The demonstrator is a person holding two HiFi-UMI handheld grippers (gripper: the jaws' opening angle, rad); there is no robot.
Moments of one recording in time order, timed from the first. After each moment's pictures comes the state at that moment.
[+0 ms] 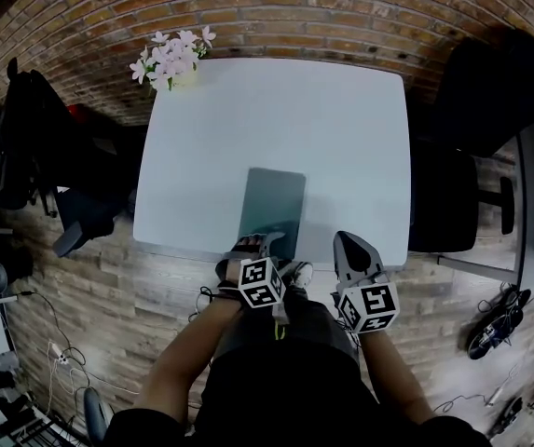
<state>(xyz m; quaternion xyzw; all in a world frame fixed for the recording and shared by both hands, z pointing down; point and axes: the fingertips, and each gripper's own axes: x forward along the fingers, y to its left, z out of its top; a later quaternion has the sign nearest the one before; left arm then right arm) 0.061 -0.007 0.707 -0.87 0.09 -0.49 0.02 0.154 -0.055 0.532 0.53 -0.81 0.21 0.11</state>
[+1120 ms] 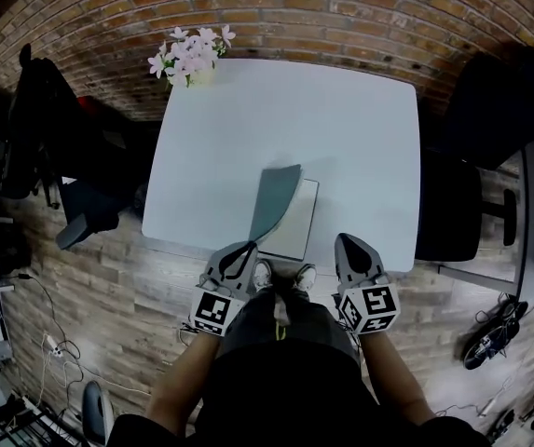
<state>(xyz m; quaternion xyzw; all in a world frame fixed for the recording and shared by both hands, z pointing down) -0.050 -0.042 0.555 -0.89 0.41 -0.15 -0.08 0.127 -0.060 0.534 0.52 -0.82 0.21 0.11</state>
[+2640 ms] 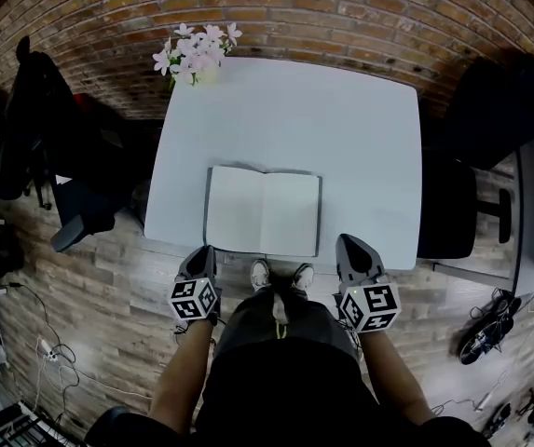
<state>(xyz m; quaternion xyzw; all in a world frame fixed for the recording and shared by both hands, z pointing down) -0.210 -0.026 0.680 -0.73 0.58 -0.16 -0.32 0.106 -0.059 0.536 0.53 -0.81 0.22 0.13</state>
